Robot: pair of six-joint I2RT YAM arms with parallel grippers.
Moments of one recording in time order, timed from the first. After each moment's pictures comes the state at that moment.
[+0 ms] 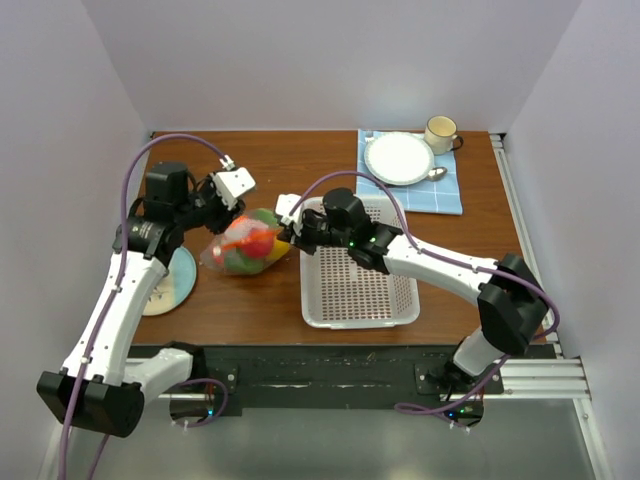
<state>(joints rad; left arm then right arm) -0.18 1.07 1.16 -0.65 0.44 0.64 0.87 1.59 1.15 0.11 -0.38 -0.35</state>
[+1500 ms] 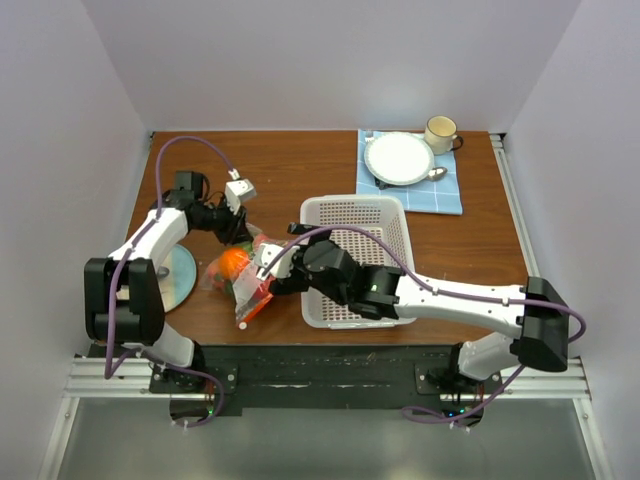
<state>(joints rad) -0.01 1.55 1.04 -0.55 0.79 0.63 1.23 1.42 1.09 -0.03 0.43 -0.59</state>
